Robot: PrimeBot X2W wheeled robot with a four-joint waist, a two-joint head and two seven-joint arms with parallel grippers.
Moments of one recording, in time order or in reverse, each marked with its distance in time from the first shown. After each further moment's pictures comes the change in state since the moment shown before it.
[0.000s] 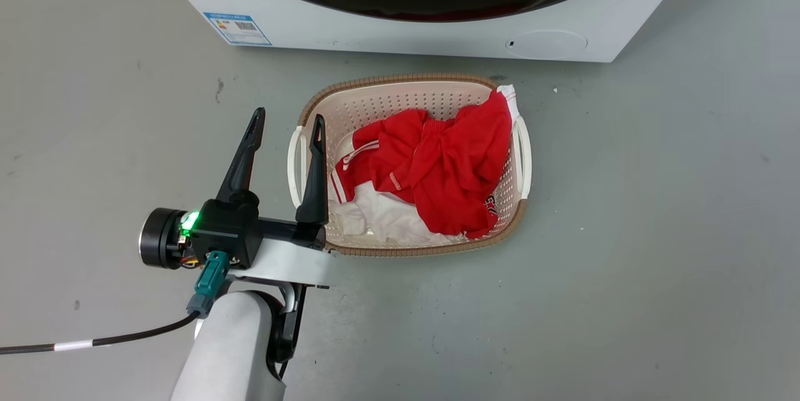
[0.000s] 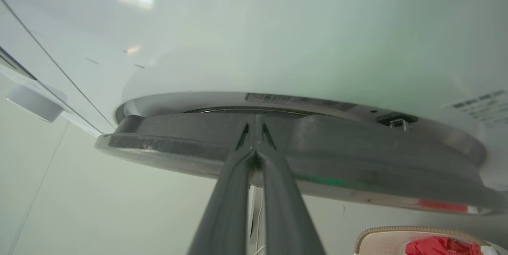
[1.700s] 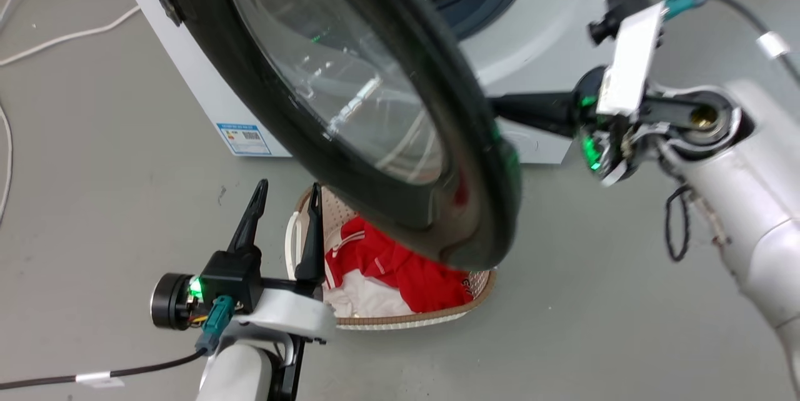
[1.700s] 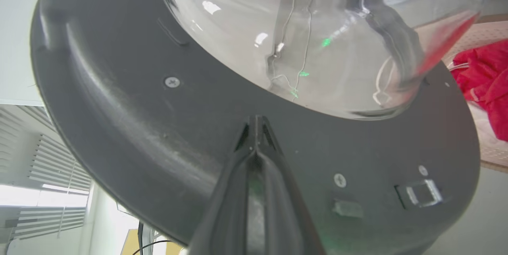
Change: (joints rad) left arm 0.115 0.000 0.003 0.059 -0.034 0.010 0.000; right arm 0.431 0.070 0.191 -0.272 0.152 0.000 0.450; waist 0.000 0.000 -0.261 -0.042
